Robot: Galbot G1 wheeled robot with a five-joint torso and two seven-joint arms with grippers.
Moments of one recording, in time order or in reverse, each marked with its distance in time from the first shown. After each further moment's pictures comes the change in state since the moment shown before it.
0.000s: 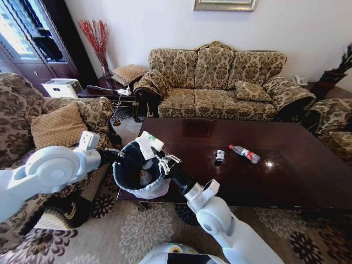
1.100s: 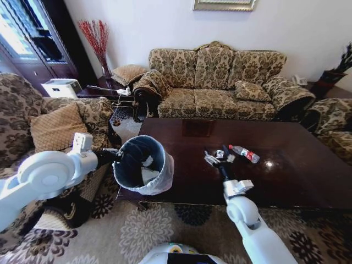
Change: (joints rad) left arm 0.007 -0.130 -0.005 -0.016 0.038 -0.005 -0.001; right arm -0.205 0.002 0.561 -0.331 -0.104 0.110 0.194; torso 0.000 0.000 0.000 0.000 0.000
